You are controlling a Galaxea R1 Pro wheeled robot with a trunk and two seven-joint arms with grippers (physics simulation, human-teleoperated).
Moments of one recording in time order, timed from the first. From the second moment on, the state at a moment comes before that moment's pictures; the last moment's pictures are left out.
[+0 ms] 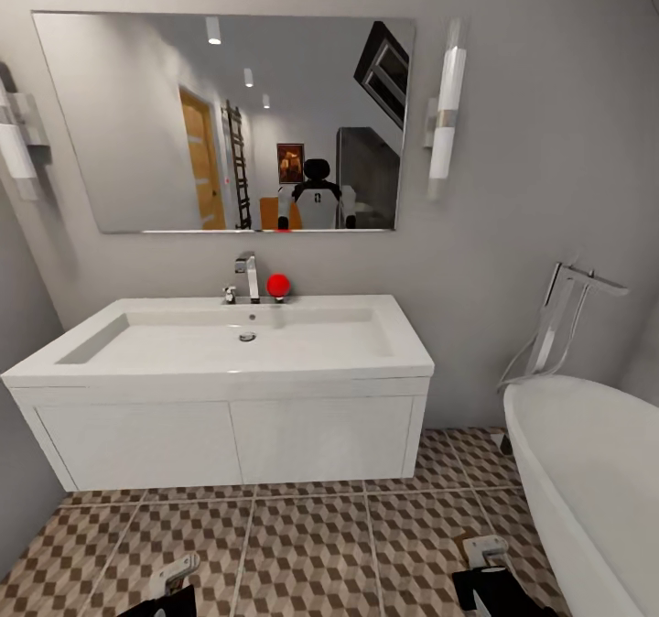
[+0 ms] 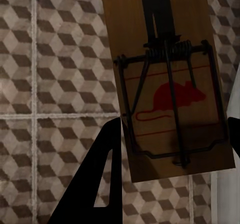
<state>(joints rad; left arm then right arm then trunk) -0.40 0.08 0.00 -0.32 0.43 0.16 0.12 -0.44 -0.02 -0.16 -0.38 0.30 0.29 -0.06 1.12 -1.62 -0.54</state>
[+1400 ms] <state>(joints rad) -0.40 0.08 0.00 -0.31 0.43 0.17 0.13 -0.44 -0.02 -0.16 -0.38 0.31 0.29 -0.06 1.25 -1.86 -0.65</state>
